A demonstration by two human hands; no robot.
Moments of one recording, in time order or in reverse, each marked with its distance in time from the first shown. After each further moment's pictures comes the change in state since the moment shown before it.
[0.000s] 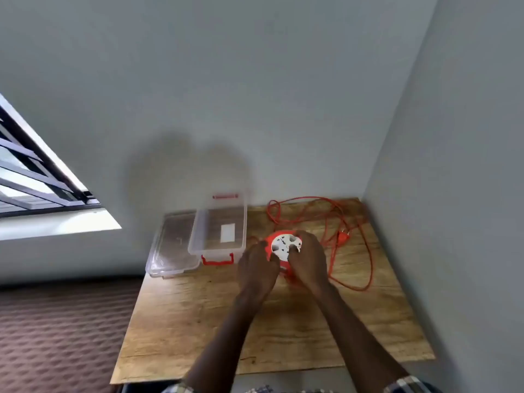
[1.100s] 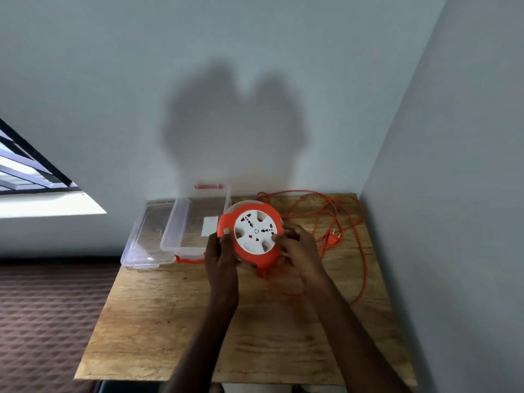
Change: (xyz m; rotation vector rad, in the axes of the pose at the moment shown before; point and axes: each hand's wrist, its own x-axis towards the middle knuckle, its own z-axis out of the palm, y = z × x) left_hand 0.016 0.023 0.020 -0.982 0.347 -0.255; right_hand 0.049 0.013 -0.042 0.717 -0.302 0.346
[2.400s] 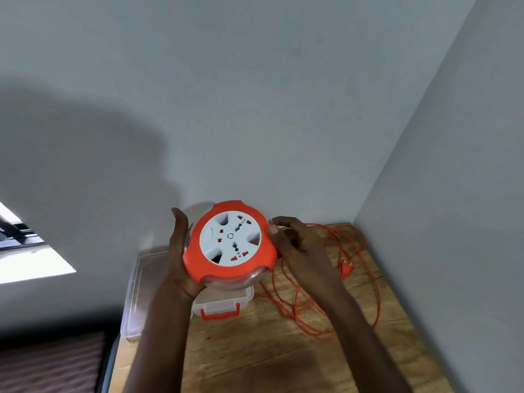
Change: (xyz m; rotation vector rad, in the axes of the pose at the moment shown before) left_hand 0.175 0.118 -0.101 -0.691 -0.907 -0.669; right_hand -0.052 -0.105 0.135 -0.248 0.068 -0.459
